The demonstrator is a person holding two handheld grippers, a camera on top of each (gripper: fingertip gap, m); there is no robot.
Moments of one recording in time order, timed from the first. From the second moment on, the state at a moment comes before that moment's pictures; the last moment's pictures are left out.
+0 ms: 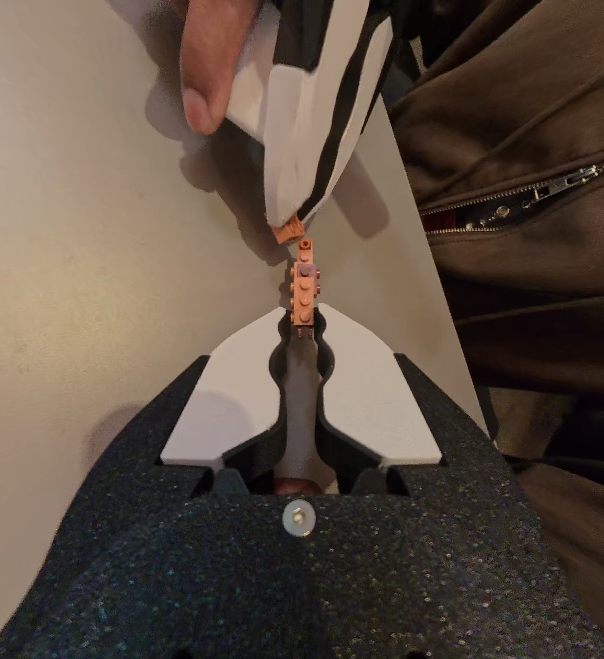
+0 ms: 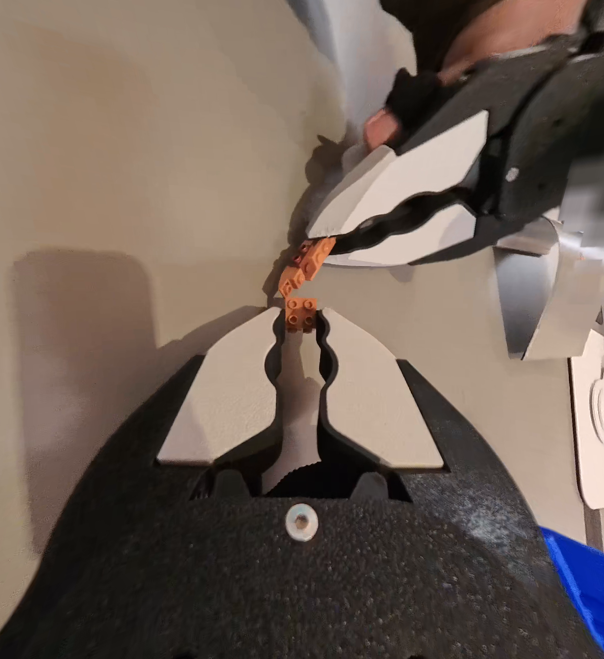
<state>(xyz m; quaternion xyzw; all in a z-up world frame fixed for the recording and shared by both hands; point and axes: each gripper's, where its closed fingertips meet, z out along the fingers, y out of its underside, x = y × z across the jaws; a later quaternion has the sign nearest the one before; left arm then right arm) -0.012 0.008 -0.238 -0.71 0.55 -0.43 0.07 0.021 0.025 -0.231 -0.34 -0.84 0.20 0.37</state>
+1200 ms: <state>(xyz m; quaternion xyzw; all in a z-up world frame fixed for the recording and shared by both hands) 0.010 0.047 -0.227 -0.82 0.27 -0.45 0.21 0.016 0.025 -0.238 -0.34 -0.83 0.17 0.41</state>
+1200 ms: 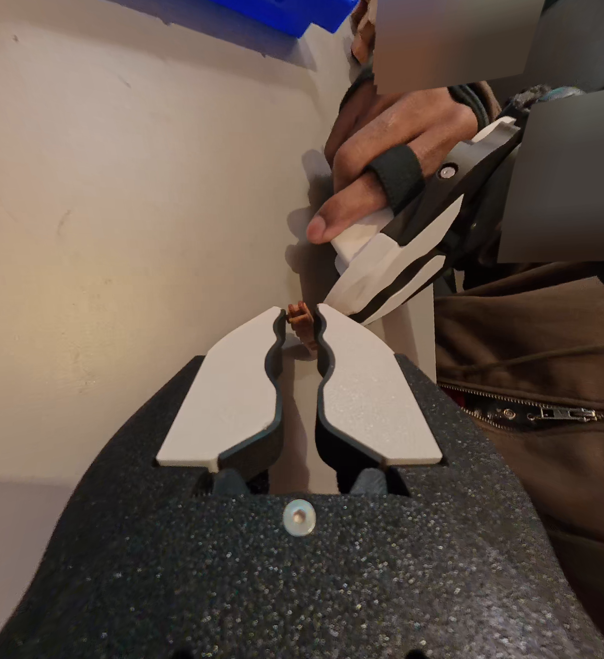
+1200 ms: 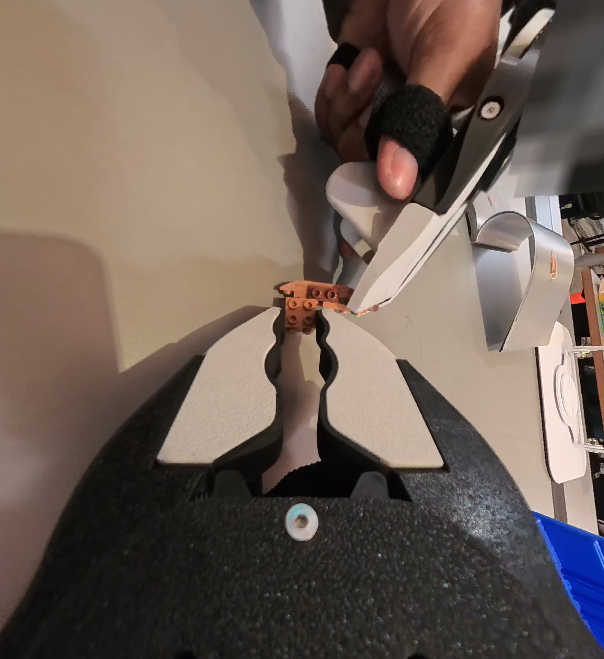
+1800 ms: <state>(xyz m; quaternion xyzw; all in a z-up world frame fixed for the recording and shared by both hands) 0.007 0.041 -0.229 -0.87 0.18 -0.39 0.26 0.012 0.021 -0.235 -0.35 -0.81 0.17 0.43</state>
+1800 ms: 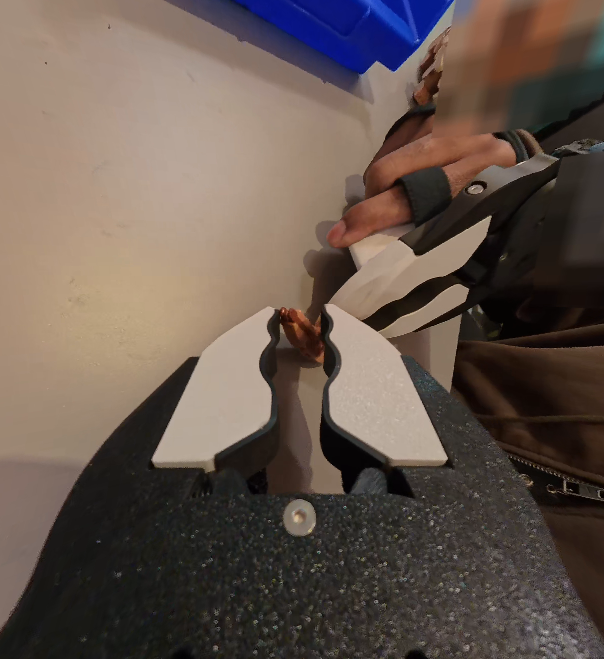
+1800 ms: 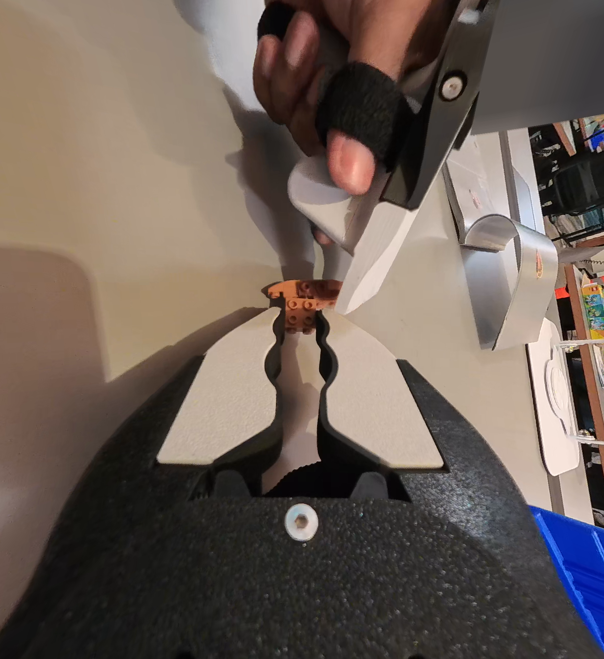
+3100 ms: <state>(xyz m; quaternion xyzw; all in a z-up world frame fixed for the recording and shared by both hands) 0.002 0.047 -0.225 -0.86 0.08 -0.37 0.33 0.009 0.019 -0.236 -0.34 -0.82 0.14 0.43</state>
